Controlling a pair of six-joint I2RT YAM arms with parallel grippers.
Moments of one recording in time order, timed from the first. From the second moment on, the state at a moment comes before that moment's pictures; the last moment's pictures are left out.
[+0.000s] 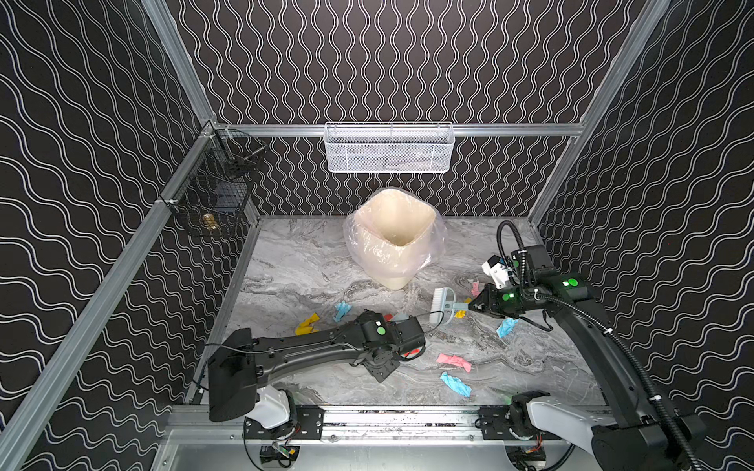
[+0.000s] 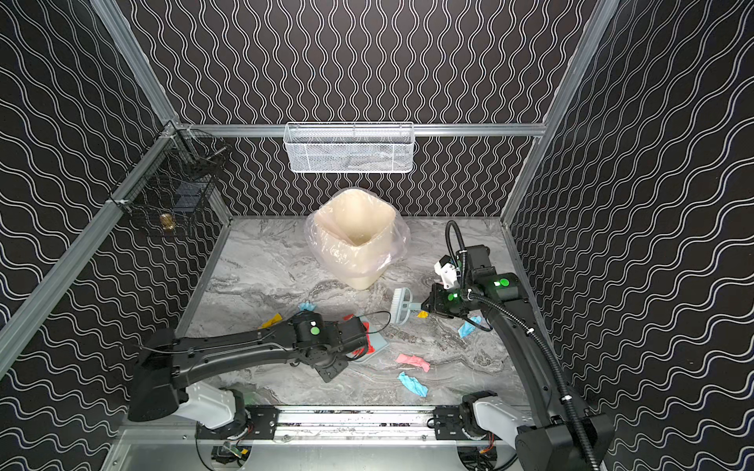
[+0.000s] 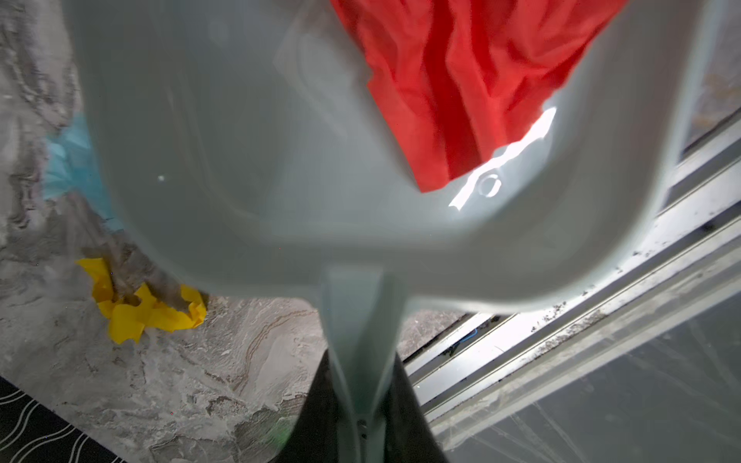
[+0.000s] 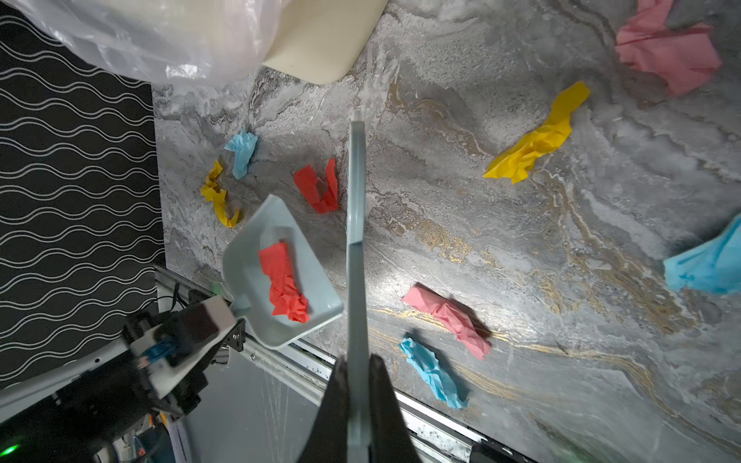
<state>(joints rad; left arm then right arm) -1.21 1.48 1.20 -1.19 -0.22 -0.34 0.20 1.14 1.18 -1.16 -0.50 0.32</state>
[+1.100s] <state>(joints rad) -0.67 1.56 1.99 -1.69 -0.35 -0.34 0.04 1.16 1.24 -1.14 -0.58 0.29</state>
